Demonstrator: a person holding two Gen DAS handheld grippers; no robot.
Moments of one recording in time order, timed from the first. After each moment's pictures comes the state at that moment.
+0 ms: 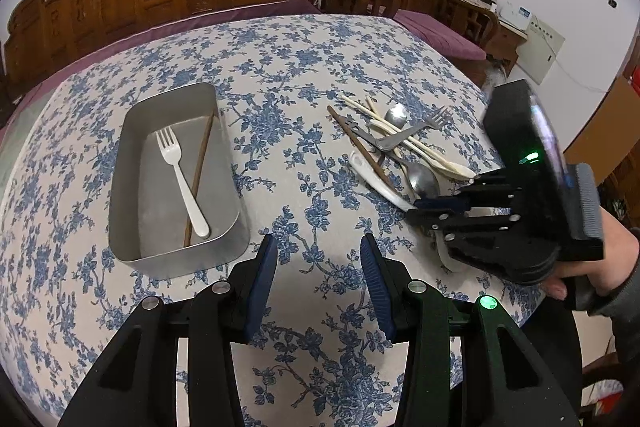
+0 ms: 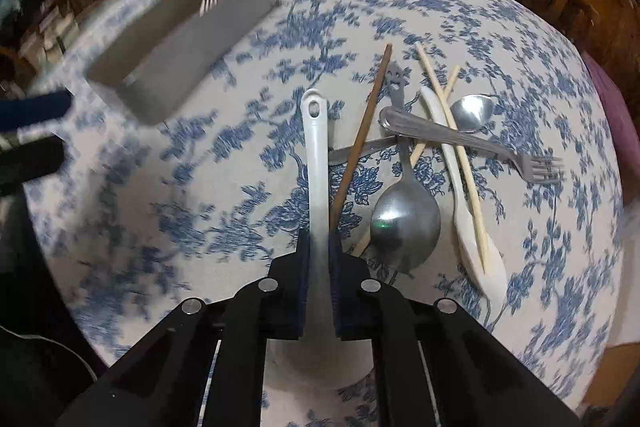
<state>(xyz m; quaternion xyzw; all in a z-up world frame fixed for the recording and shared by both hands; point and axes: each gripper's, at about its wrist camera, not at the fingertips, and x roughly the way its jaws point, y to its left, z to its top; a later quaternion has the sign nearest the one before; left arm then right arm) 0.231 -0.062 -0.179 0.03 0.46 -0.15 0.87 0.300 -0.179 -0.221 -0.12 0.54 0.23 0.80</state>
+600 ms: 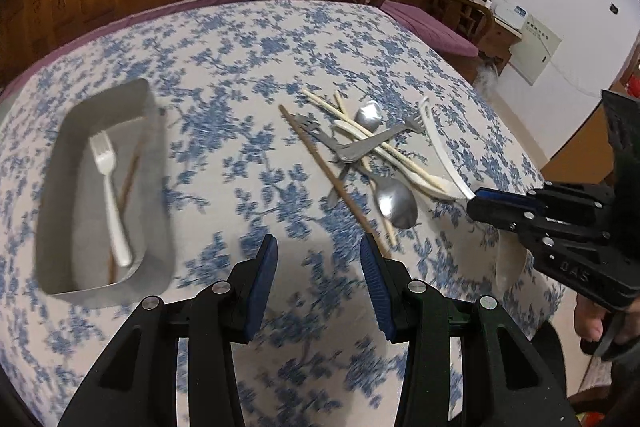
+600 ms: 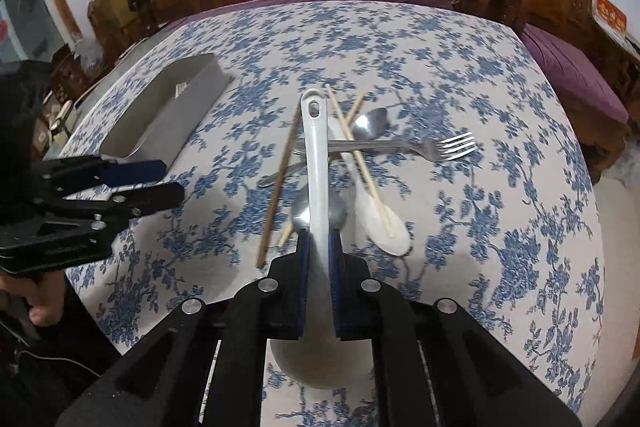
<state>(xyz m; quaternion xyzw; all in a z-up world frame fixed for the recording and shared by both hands) 0.272 -0.116 -0.212 0.00 0.48 -0.17 0.86 0.280 -0.264 -0.178 -0.02 0.49 0.19 0.85</state>
